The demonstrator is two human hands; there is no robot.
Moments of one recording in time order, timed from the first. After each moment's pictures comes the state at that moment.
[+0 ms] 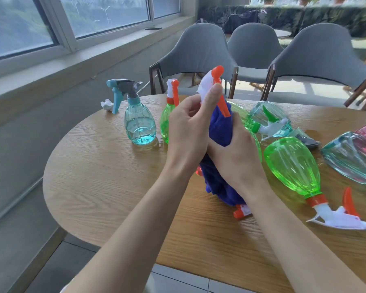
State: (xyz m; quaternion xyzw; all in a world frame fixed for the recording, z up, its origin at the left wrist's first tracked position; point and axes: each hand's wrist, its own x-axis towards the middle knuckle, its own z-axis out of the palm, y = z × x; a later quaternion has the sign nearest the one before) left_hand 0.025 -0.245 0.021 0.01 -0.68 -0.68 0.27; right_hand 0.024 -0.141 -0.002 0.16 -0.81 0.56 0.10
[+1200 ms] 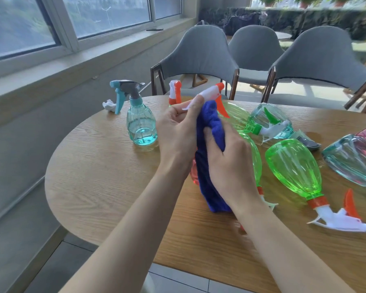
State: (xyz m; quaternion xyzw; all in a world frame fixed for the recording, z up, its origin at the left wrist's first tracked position) left_hand 0.008 -0.264 -0.003 0.10 -0.55 -0.78 0.28; right_hand 0.030 -0.156 -0.019 0.19 -0.81 0.53 0.19
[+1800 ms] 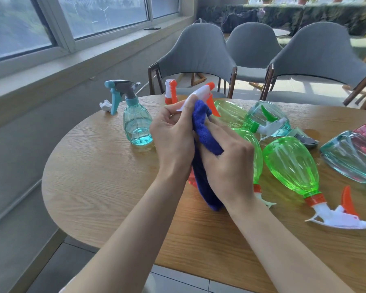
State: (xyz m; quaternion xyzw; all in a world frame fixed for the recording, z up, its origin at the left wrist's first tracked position) left_hand 0.017 -0.253 -0.003 0.11 -0.51 -0.79 0.33; right_hand 0.026 -0.155 -0.028 0.25 -0.77 0.49 0.32
